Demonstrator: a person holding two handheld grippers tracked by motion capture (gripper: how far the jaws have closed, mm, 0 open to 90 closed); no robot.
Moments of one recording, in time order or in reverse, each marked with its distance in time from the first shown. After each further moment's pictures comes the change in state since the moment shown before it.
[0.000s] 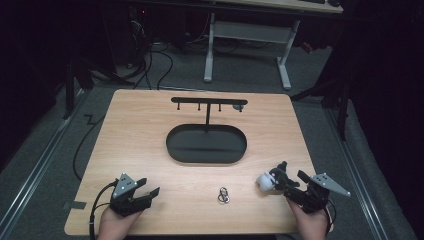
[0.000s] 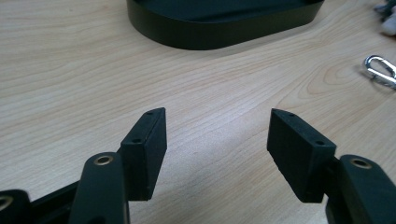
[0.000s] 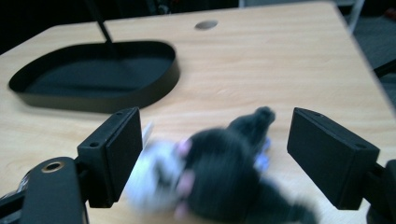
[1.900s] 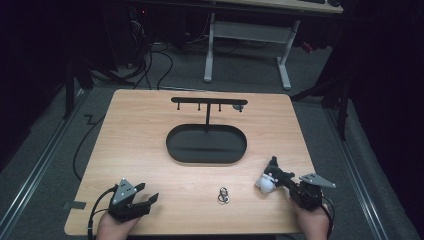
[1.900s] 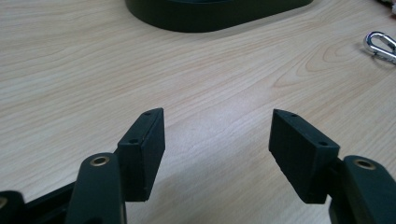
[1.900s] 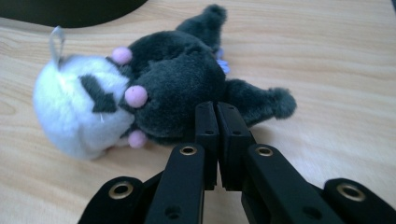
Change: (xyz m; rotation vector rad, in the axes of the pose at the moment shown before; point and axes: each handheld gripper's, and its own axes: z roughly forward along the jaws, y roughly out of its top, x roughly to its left) left arm -0.005 -0.014 -0.009 0.017 0.024 0.036; right arm -0.018 -0.017 0.029 0.238 -0.049 -0.129
